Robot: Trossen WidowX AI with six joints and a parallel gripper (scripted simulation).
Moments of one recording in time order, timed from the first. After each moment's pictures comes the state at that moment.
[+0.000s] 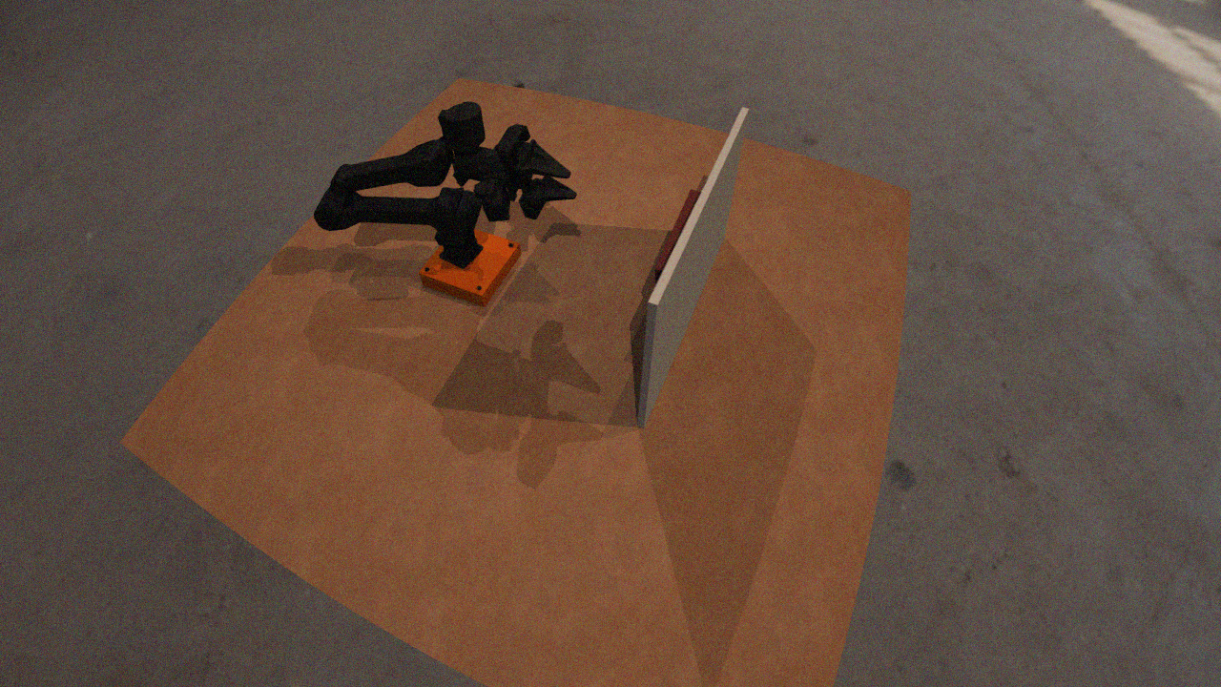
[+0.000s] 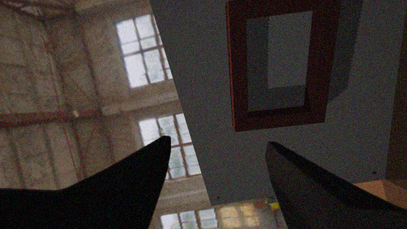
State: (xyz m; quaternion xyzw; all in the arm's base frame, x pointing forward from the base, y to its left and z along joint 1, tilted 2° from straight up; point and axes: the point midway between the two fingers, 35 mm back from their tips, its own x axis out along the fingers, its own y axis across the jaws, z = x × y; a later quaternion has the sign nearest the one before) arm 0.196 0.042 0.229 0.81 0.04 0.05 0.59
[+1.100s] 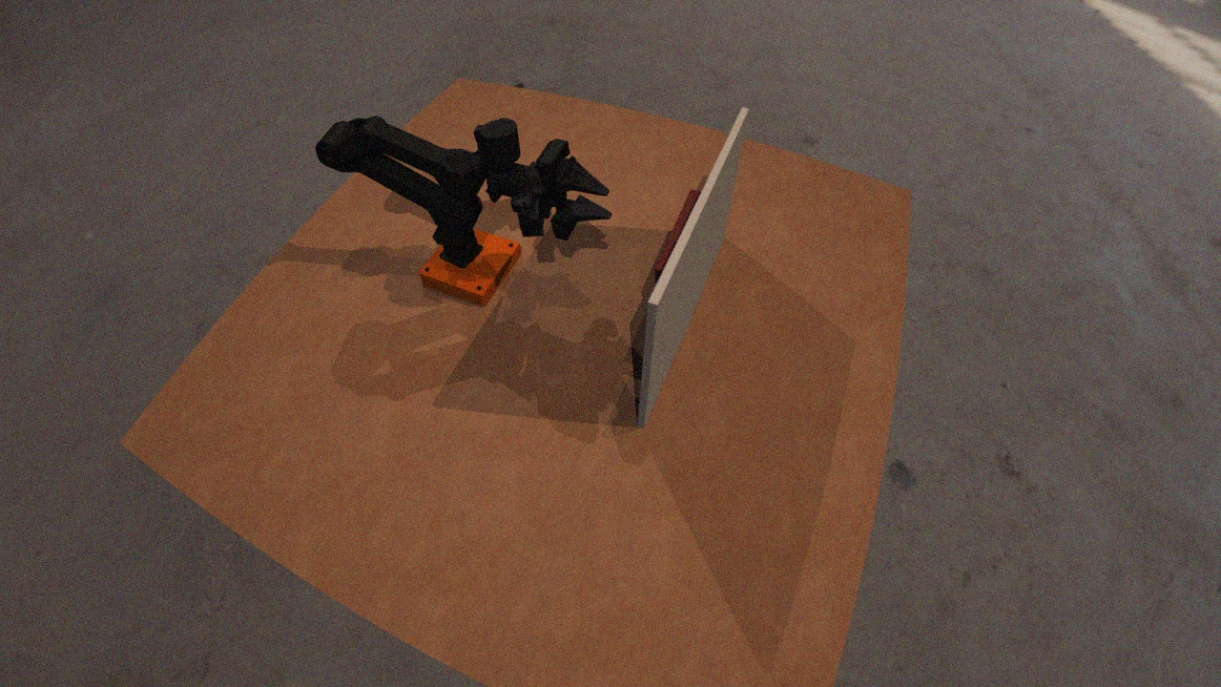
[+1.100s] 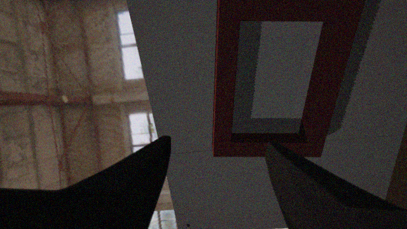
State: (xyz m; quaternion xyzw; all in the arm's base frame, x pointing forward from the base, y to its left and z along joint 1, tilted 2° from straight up) arm 0.256 0.055 0.208 0.77 0.03 0.05 0.64
